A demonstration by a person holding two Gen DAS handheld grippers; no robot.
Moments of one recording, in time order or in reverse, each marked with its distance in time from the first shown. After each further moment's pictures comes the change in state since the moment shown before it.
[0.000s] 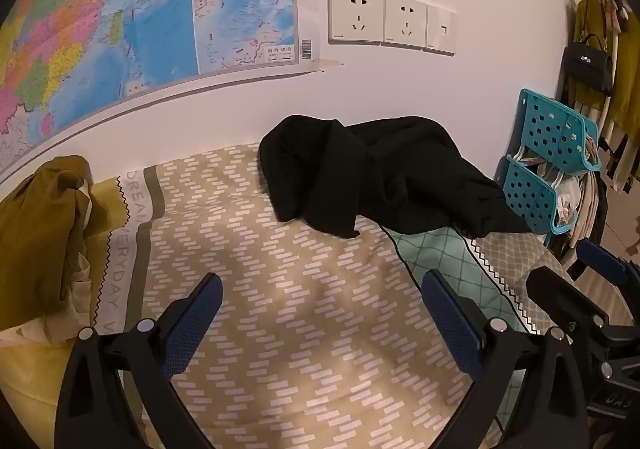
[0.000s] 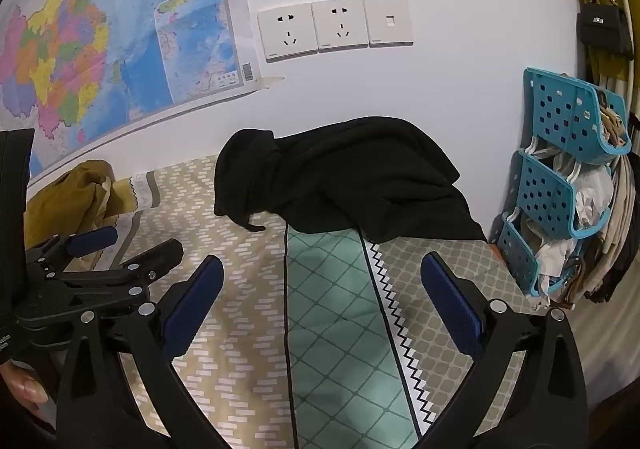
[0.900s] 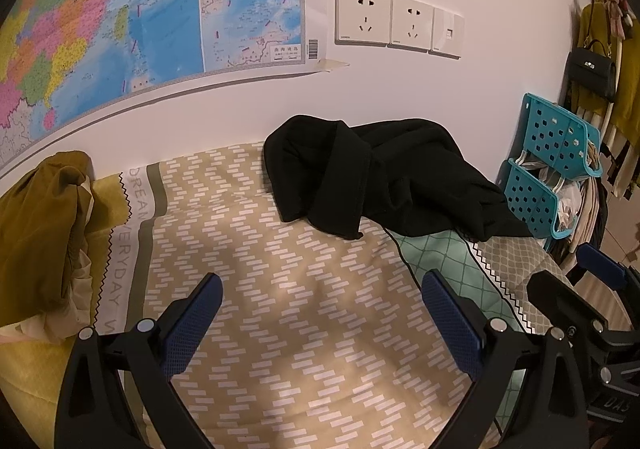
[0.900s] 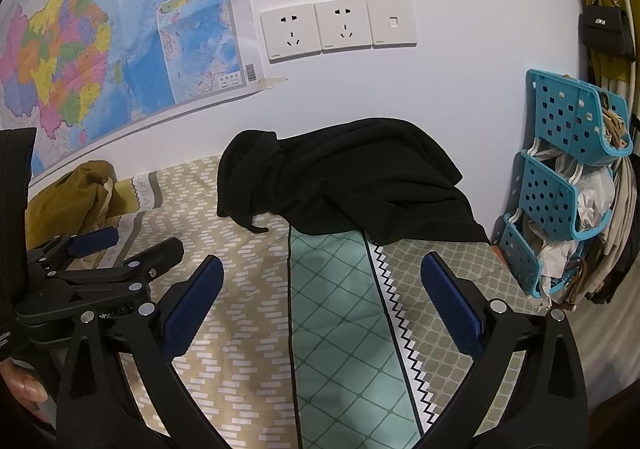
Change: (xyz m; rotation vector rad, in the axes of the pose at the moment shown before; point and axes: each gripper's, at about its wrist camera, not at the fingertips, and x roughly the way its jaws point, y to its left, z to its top) left arm -0.002 0.003 0.001 -0.016 -0.004 0.001; right arm -0.001 0.004 0.004 -0.002 -0.003 0.005
